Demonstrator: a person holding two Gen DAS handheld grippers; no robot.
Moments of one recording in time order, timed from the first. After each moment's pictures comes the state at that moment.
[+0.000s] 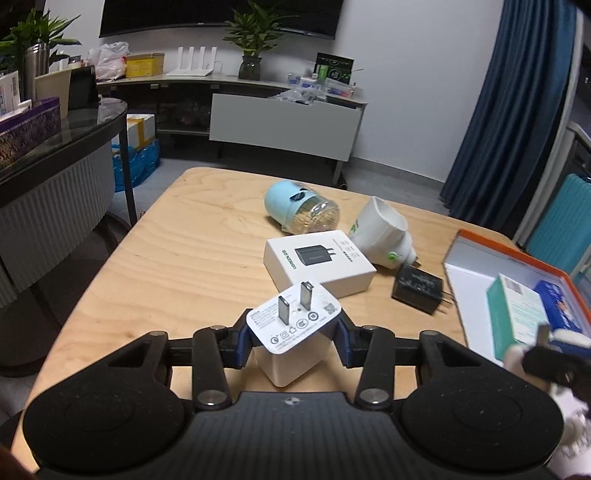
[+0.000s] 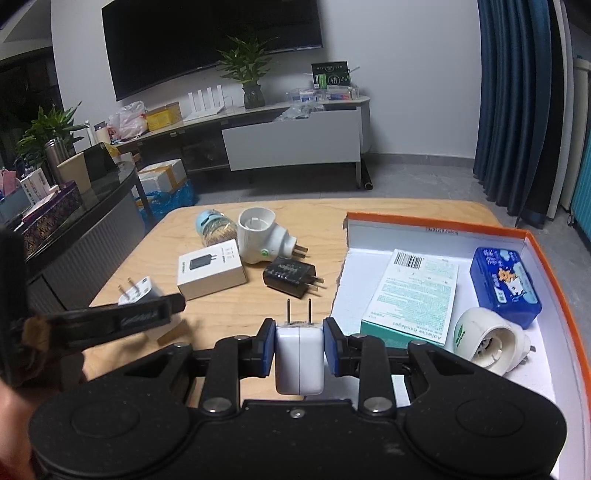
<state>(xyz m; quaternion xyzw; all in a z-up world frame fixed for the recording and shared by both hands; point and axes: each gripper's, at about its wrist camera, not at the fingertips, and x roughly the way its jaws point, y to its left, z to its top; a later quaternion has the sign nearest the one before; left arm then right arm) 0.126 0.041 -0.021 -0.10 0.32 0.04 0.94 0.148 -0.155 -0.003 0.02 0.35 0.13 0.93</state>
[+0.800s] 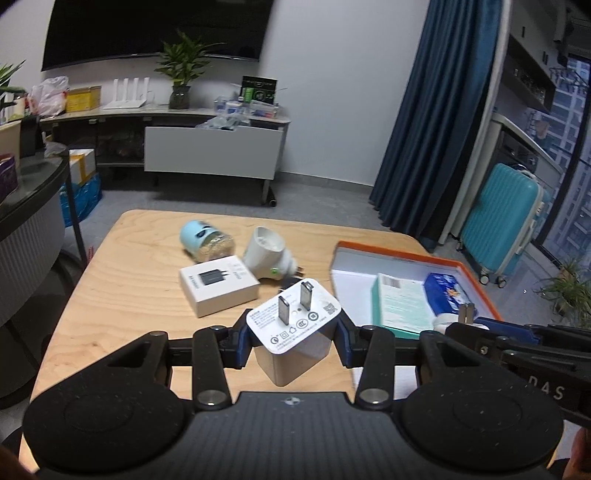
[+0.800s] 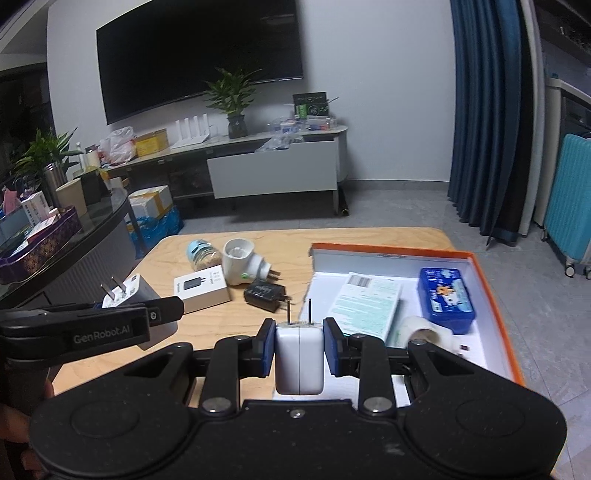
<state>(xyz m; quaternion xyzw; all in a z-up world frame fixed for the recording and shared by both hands) 0.086 -0.012 0.028 -0.08 0.29 -0.06 0.95 0.099 -0.192 0.033 0.03 0.31 0.09 0.95</state>
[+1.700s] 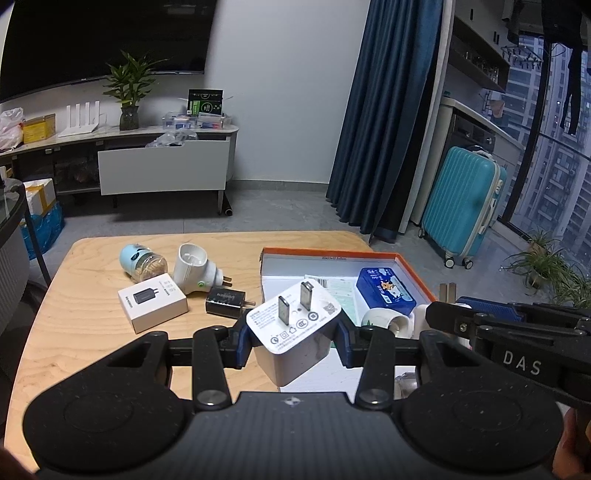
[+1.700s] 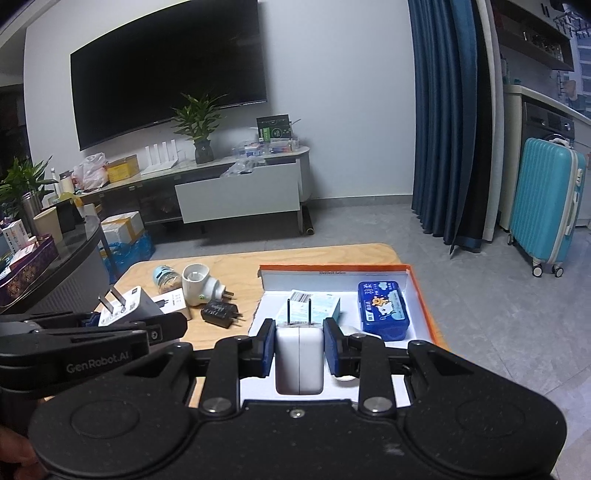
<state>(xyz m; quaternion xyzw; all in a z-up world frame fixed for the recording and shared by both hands) 0.078 -0.060 0.041 -0.04 0.28 -0.12 0.95 0.074 -0.233 0.052 0.04 0.28 0.04 0.96</state>
